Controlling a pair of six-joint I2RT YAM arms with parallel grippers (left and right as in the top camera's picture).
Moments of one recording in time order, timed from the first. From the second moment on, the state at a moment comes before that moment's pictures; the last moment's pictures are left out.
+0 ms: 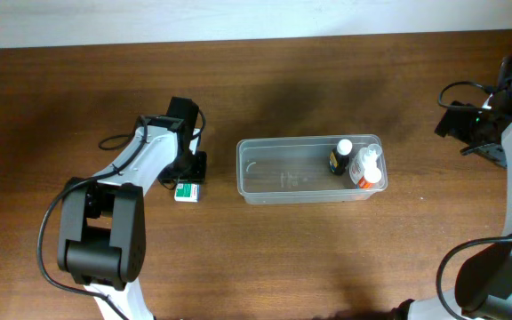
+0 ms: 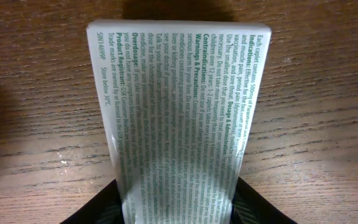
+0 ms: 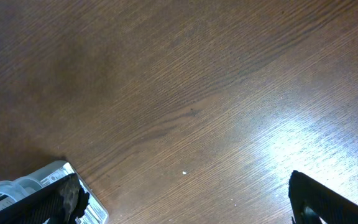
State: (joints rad) left arm -0.21 1.99 1.34 -0.87 -0.02 -0.14; right arm -0.37 1.69 1.57 -1.11 0.07 0.24
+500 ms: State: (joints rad) left arm -0.21 2.00 1.67 -1.12 -0.02 -0.10; right arm -0.37 1.69 1.57 -1.11 0.07 0.24
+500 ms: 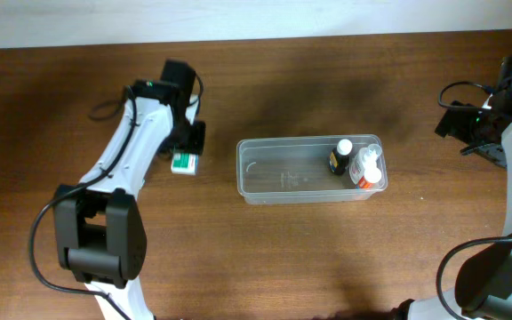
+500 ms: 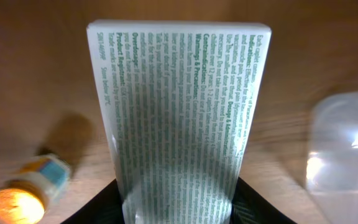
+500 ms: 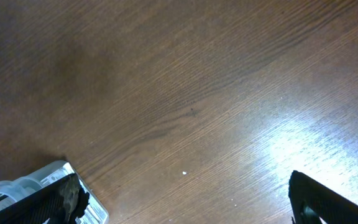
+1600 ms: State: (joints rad) left arm -0.67 2.00 2.06 -1.30 0.18 0.47; right arm -0.37 1.69 1.57 -1.11 0.07 0.24
